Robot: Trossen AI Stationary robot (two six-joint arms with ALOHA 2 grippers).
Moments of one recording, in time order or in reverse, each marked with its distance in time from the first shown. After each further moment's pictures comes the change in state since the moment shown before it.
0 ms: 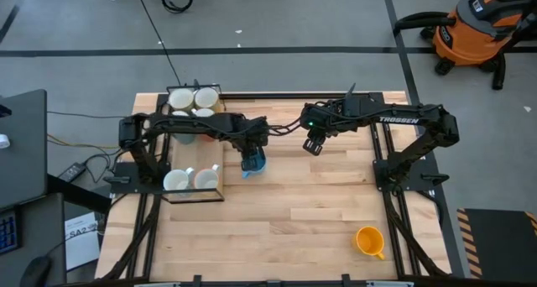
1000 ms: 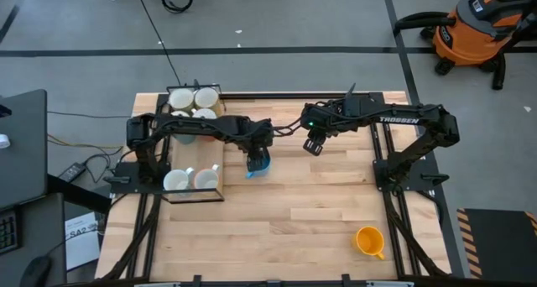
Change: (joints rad) left arm 0.004 0.048 0.002 0.068 -0.016 -0.022; right arm 0.000 0.000 0.000 -0.004 0.000 0.000
